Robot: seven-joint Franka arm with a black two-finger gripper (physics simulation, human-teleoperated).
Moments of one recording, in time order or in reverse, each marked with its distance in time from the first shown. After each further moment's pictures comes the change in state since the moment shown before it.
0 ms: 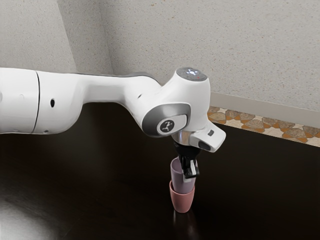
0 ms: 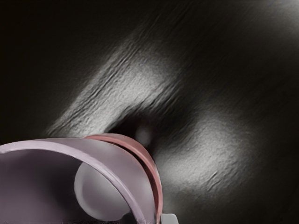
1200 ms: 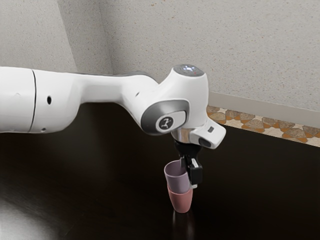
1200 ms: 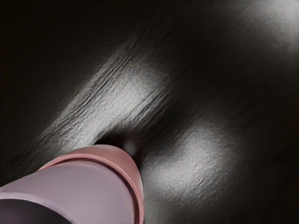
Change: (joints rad) arm 0.000 -0.018 0.002 -0.002 -0.038 0.006 0.001
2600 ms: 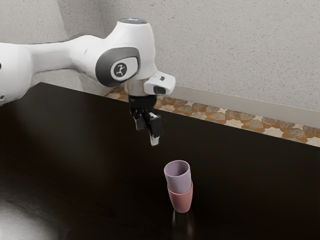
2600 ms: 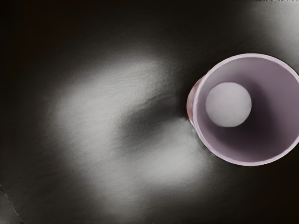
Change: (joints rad) arm 0.023 -0.159 0.240 0.008 -0.043 -0.188 -0.059
